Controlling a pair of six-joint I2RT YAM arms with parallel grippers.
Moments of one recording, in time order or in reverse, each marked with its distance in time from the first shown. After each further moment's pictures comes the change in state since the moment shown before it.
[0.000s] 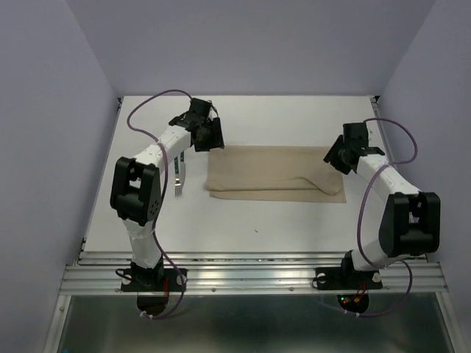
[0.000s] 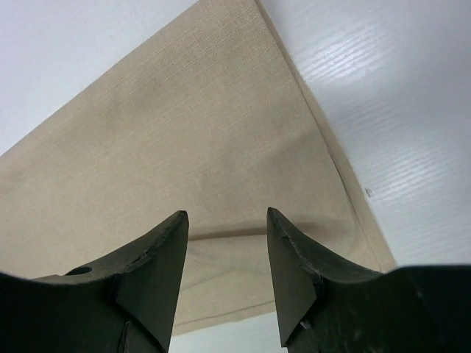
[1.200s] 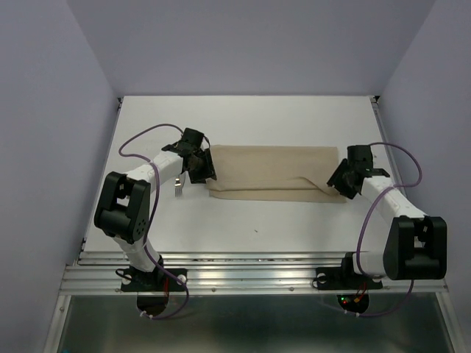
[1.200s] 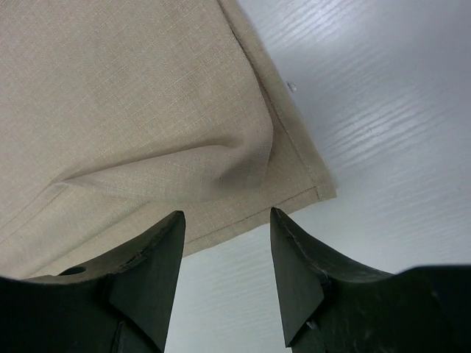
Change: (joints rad) left arm 0.001 -0.278 -0.483 0.064 0.063 -0.123; right arm -0.029 -0.224 -0.260 -0.064 -0.021 0.008
